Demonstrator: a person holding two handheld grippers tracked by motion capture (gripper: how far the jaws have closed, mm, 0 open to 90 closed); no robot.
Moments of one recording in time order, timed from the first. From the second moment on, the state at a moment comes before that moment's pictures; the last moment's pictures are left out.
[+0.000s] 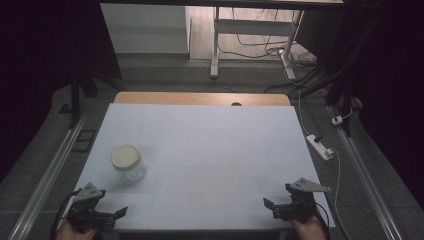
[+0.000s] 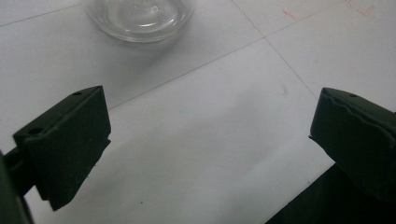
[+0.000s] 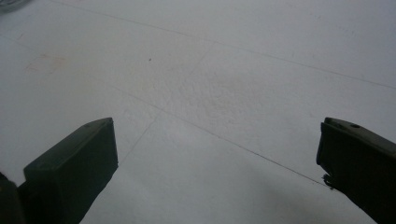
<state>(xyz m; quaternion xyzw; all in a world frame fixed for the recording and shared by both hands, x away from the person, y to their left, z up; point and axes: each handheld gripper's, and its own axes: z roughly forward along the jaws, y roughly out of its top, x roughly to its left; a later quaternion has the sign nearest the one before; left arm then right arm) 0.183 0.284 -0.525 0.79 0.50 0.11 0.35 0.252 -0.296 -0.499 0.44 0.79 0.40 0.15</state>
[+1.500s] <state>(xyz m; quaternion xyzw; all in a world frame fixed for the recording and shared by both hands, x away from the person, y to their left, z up) 0.190 0.282 -0.519 0.78 0.51 0.14 0.34 0.253 -0.289 -0.501 0.41 0.82 0.39 0.13</state>
